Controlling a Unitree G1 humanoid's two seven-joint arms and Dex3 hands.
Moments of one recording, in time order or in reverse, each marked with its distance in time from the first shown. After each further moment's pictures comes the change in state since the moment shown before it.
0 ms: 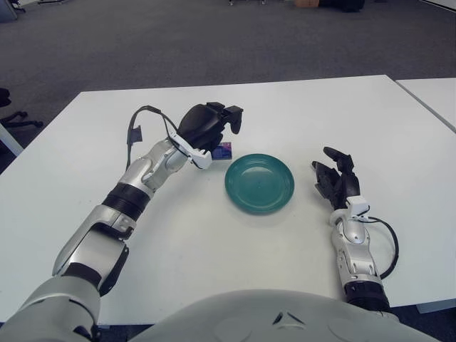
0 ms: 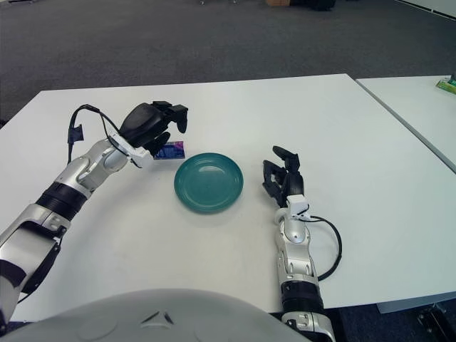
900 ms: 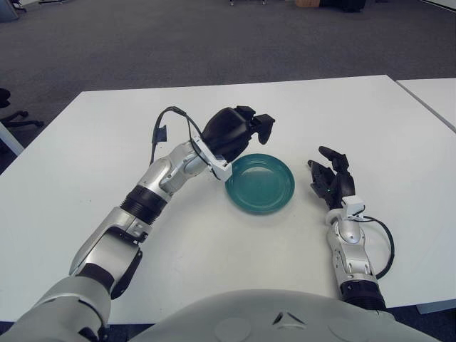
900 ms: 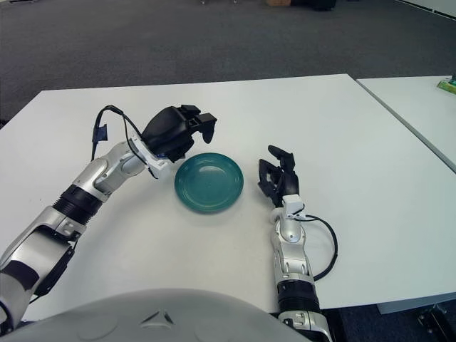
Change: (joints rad) left arm -0.003 -0.094 -0.045 -0.112 0.037 -0.052 -0.081; right arm -0.005 0.019 0.019 0.009 0.000 -0.013 0.001
